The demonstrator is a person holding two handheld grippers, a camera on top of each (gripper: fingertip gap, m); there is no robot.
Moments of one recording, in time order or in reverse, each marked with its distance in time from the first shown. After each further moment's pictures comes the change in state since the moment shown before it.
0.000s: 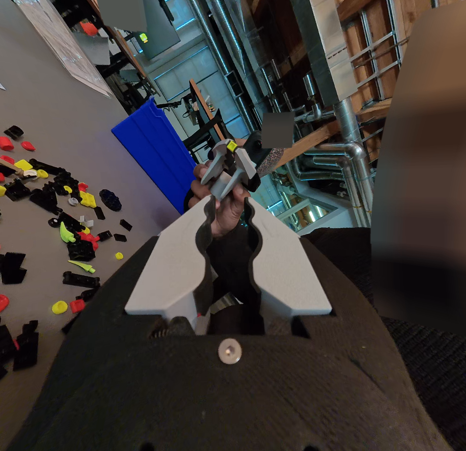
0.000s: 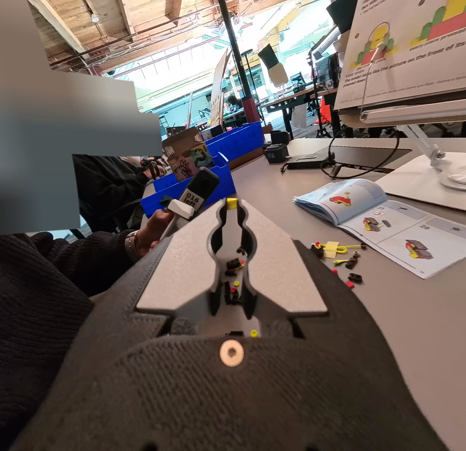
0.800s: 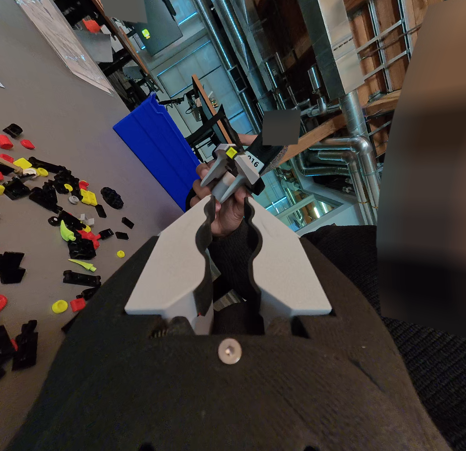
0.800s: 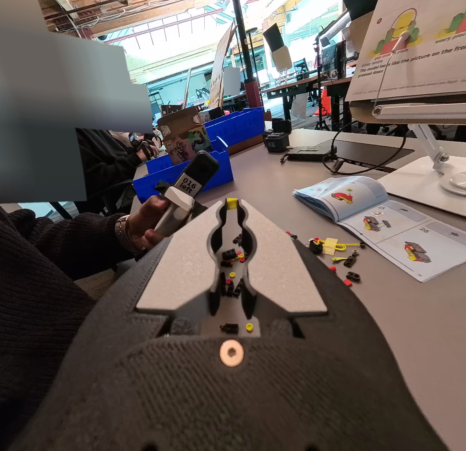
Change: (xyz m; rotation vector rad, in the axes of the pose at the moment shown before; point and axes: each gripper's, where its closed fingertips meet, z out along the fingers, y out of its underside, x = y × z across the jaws) left arm -0.001 0.003 0.002 -0.017 -0.013 0.016; right arm -0.005 0.012 0.008 -0.065 0.005 -0.082
